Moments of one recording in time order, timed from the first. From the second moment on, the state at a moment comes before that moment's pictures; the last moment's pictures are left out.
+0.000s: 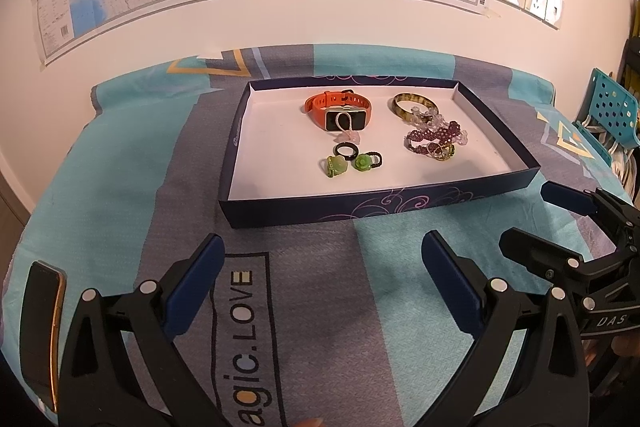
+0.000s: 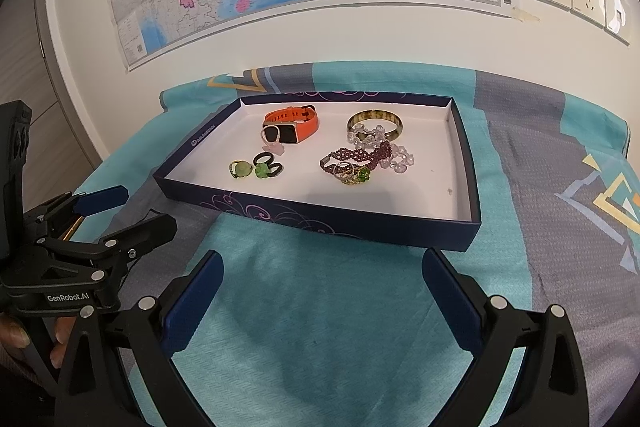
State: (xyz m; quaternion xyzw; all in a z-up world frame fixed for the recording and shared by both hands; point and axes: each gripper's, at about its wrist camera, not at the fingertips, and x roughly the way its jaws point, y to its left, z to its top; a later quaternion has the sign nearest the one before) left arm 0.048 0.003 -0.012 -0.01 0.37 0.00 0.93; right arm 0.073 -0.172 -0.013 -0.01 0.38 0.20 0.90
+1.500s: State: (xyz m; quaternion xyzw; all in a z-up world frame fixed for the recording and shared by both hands) left arm 0.048 0.000 -0.016 0.00 0.38 0.00 0.93; right arm 0.070 -0.171 -0.015 -0.01 0.38 0.20 0.90
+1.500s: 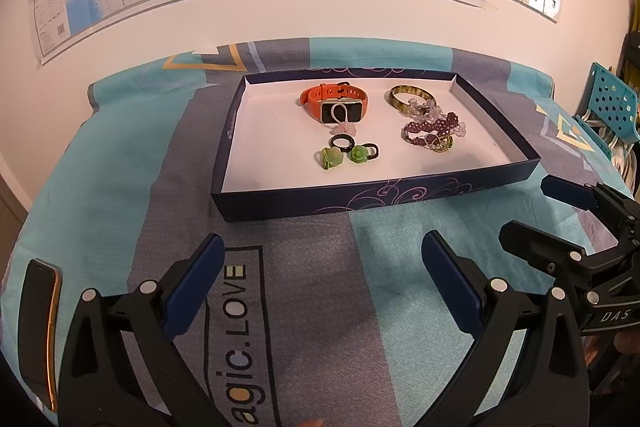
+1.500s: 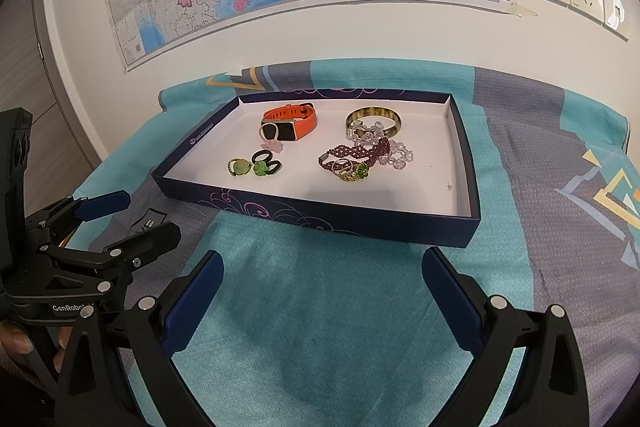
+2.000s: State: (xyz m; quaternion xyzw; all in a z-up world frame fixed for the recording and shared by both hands) left arm 0.048 0.000 -0.017 0.00 0.38 0.00 0.93; right arm 0.071 -0.173 -0.015 -0.01 0.38 0.20 0.90
